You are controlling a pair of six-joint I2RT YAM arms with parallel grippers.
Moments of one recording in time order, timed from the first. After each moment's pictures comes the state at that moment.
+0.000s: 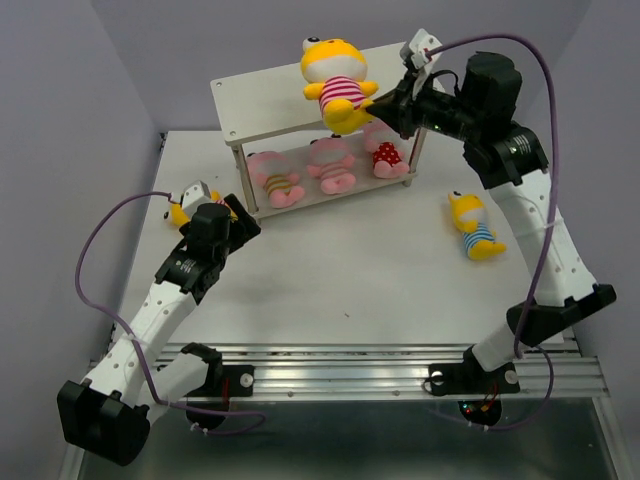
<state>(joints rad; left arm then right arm) -0.36 0.92 0.79 -0.44 -0.36 -0.74 0.42 1.49 1.99 -0.54 -0.54 -0.23</state>
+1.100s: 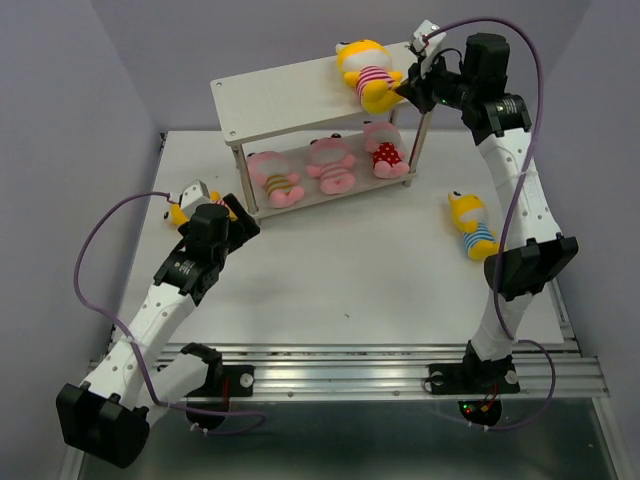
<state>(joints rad) -0.36 0.91 0.79 -0.44 -0.37 -0.73 0.22 1.88 2.29 -0.64 -0.53 -0.46</state>
